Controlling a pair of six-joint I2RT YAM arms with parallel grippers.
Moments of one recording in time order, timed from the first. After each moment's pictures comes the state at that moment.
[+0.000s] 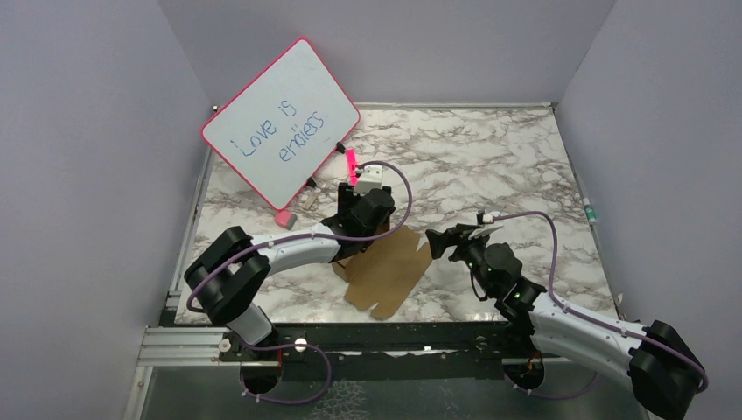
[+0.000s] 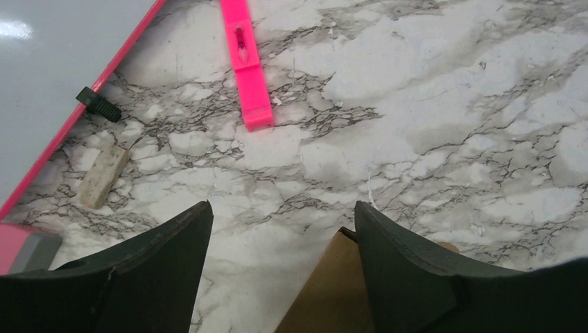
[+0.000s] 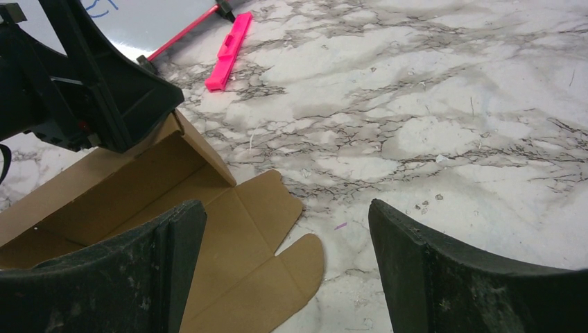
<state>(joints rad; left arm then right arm) -0.88 1.59 0.87 0.14 -0.74 -0.38 0.79 0.78 0.15 0.50 0.40 0.34</state>
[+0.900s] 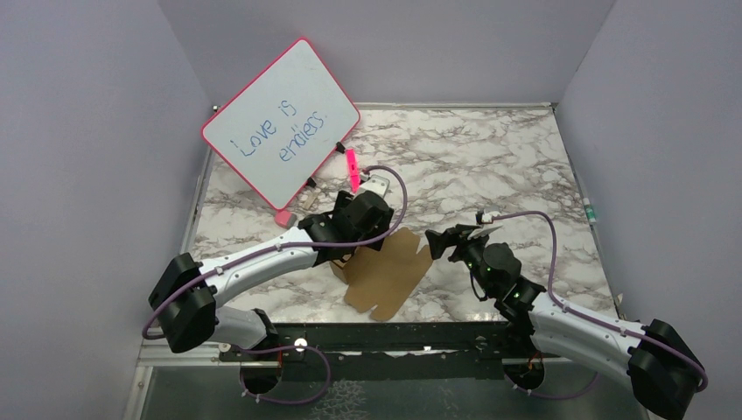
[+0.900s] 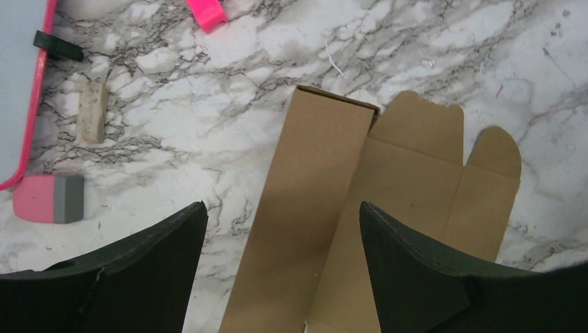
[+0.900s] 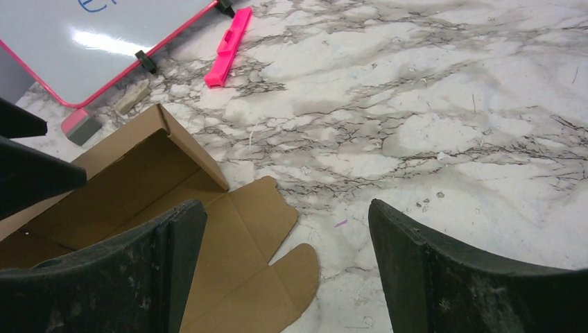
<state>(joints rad) -0.93 1.34 0.96 -0.43 -0.44 -0.36 0.79 0.79 0.15 0.50 0.40 0.34</state>
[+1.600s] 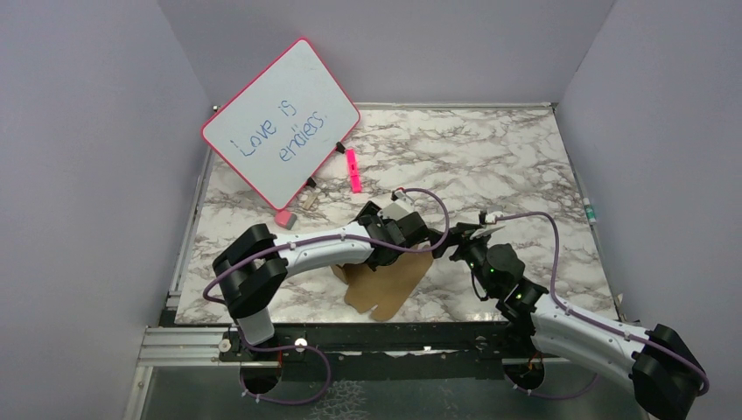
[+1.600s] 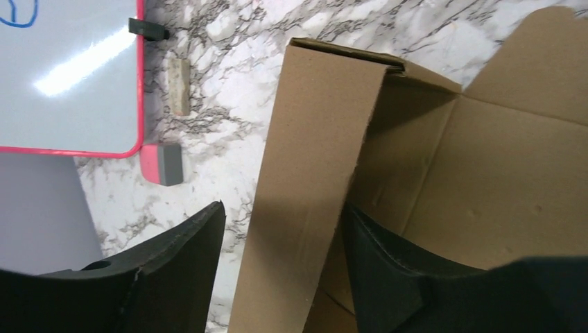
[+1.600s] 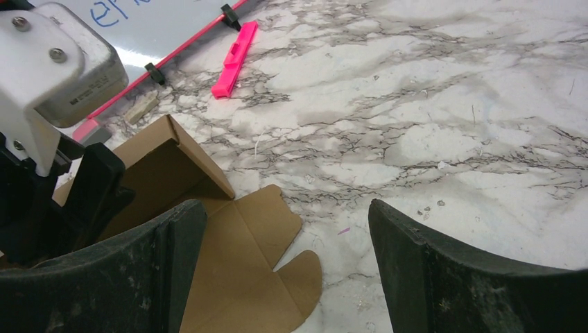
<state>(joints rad) -1.09 1.70 1.18 -0.72 -0.82 -0.36 0.79 0.75 0.15 0.50 0.40 0.33</state>
